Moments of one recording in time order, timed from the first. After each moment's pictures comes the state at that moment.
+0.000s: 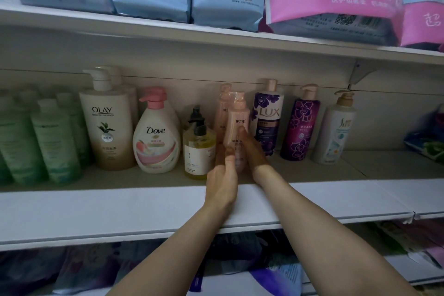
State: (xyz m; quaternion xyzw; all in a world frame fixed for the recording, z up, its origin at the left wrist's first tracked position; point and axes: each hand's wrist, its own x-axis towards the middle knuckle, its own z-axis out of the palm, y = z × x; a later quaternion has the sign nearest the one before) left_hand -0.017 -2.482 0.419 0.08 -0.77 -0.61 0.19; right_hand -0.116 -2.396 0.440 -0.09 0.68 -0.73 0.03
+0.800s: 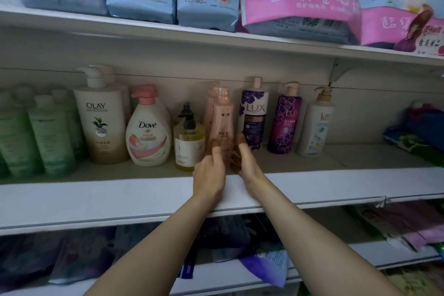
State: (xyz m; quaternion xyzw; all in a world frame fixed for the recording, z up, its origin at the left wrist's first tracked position) left_hand -0.002 -2.478 0.424 0.10 -0.81 -0.54 0.21; right_hand -0.041 -2.380 0.435 -0.10 0.67 -0.74 0.05
